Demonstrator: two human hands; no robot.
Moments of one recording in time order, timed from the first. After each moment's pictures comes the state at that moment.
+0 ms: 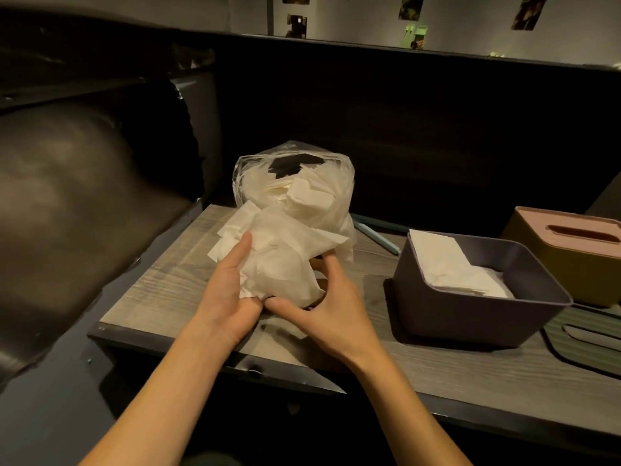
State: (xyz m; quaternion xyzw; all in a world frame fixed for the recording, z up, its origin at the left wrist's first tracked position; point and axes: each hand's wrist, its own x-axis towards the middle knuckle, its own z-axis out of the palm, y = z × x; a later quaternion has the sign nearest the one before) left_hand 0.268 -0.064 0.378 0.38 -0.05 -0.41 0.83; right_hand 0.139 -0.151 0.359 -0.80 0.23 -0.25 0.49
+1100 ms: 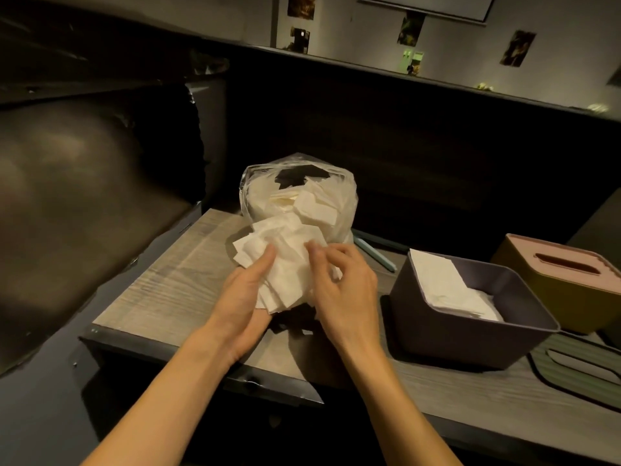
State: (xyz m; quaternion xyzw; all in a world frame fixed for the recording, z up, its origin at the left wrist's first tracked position) left_hand 0.261 -0.061 0.379 0.37 -0.16 -0.43 0.80; right_hand 0.159 -0.153 0.385 -0.78 0.29 -0.38 0.40
